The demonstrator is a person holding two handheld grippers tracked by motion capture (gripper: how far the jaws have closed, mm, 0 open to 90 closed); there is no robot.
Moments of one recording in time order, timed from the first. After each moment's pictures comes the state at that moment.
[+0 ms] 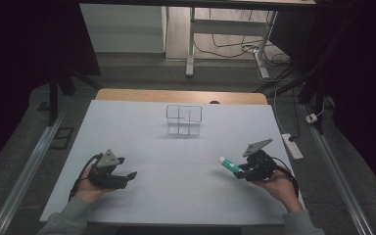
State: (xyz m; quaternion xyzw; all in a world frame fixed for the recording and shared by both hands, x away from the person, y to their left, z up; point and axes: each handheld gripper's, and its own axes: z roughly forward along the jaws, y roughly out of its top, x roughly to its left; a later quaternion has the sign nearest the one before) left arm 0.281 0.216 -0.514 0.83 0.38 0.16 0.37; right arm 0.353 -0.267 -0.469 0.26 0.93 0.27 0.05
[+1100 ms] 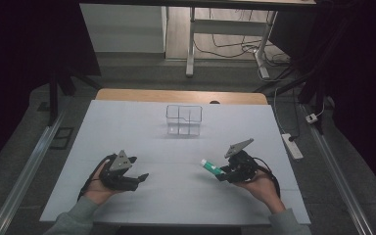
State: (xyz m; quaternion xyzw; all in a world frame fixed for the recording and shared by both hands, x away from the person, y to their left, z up) left arm 0.277 0.179 -0.499 0.86 0.31 0.18 0.37; right arm 0.348 -0.215 -0.475 0.23 0.93 0.29 0.01
